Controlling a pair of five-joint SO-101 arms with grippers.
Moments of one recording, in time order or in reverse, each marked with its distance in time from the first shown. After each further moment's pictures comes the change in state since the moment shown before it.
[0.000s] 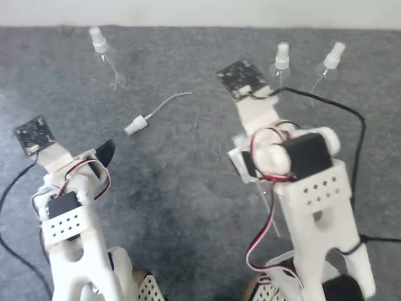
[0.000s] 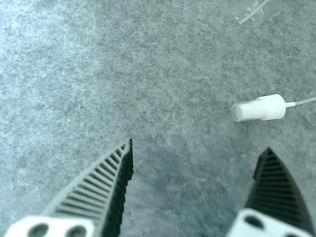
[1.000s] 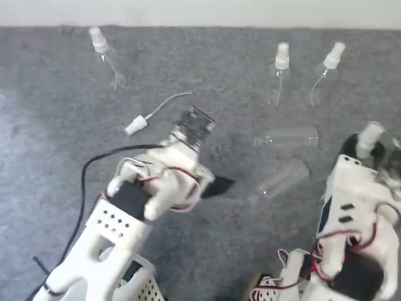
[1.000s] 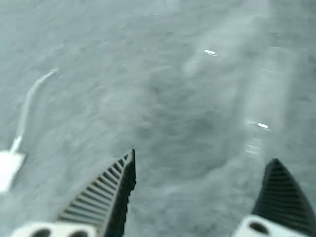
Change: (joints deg) left arm 56.9 0.2 -18.7 19.9 -17.1; right arm 44.0 -49.2 37.3 -33.1 -7.5
